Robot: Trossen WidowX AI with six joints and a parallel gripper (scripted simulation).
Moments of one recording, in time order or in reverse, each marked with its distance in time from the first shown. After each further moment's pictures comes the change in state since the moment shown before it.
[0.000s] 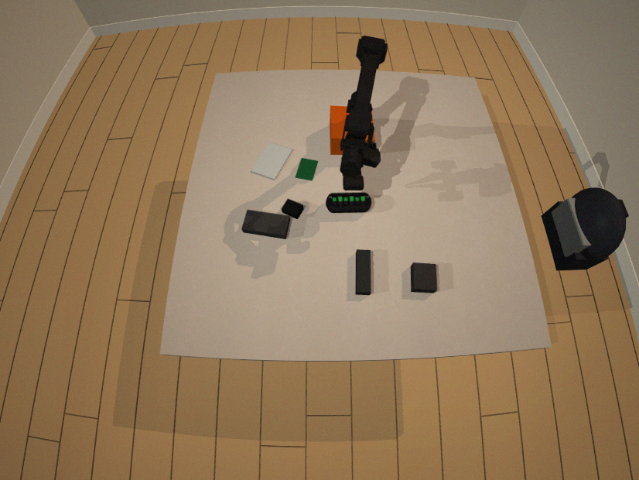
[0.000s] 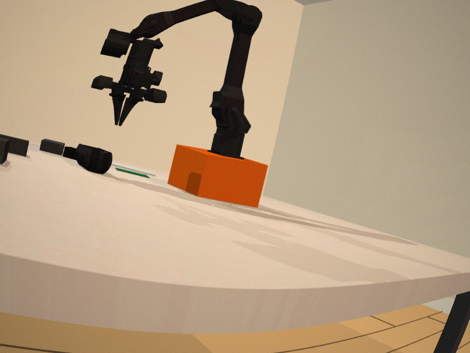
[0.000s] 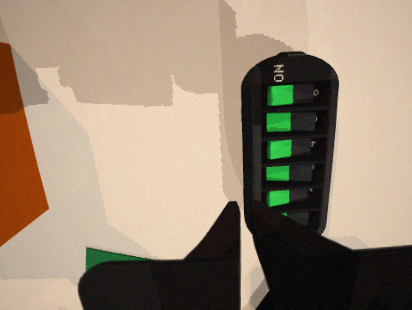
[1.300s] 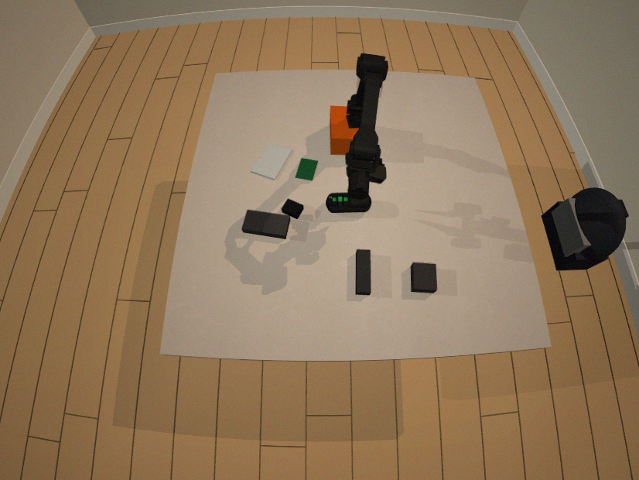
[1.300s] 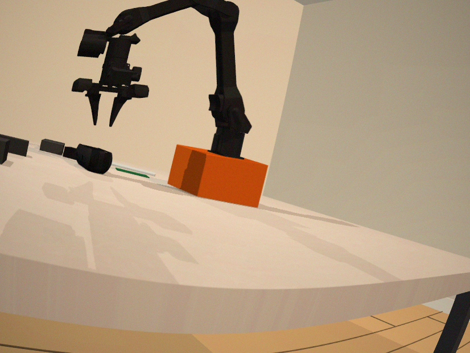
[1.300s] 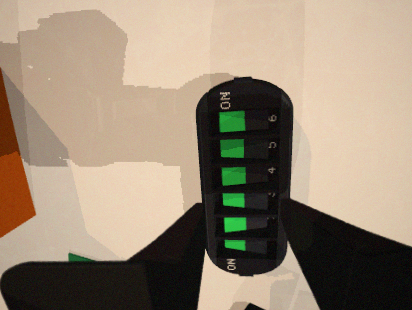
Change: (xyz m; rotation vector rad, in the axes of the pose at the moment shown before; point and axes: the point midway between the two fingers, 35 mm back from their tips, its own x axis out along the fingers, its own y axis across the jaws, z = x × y) arm 0.009 -0.047 0.015 -0.006 -0.018 0.108
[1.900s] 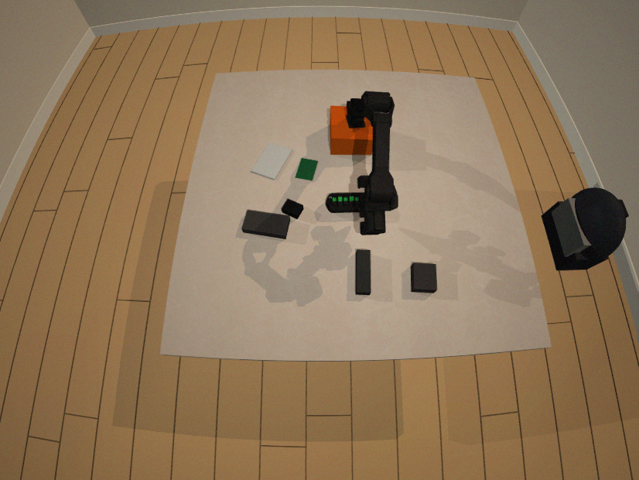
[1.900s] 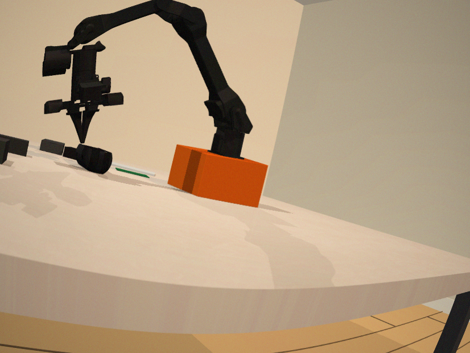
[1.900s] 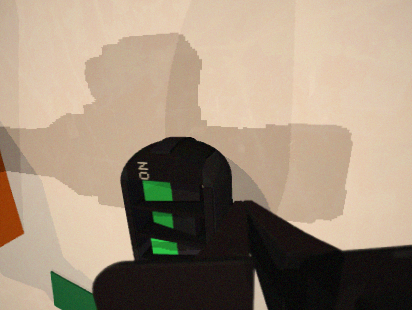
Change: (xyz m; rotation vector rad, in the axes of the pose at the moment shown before) arm 0.039 -0.061 0.037 -0.011 0.007 0.179
